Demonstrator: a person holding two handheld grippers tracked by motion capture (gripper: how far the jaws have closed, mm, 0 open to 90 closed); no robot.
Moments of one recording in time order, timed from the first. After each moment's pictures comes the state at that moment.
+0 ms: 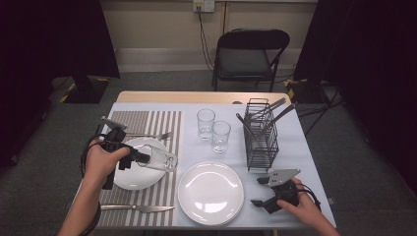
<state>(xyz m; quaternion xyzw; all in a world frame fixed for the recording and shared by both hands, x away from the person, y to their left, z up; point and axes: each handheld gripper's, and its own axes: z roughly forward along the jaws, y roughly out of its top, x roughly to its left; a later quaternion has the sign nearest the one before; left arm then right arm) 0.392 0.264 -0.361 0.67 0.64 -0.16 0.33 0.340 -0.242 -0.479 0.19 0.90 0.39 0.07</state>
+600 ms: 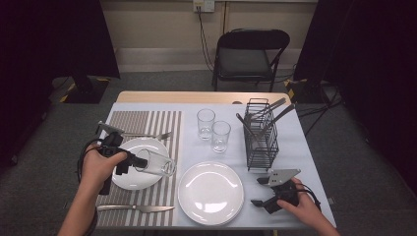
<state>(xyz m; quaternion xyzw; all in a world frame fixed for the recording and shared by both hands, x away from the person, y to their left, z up) 0.380 0.270 -0.366 0.67 0.65 -0.16 0.32 0.340 -0.242 -0.479 0.19 0.90 0.39 0.07</state>
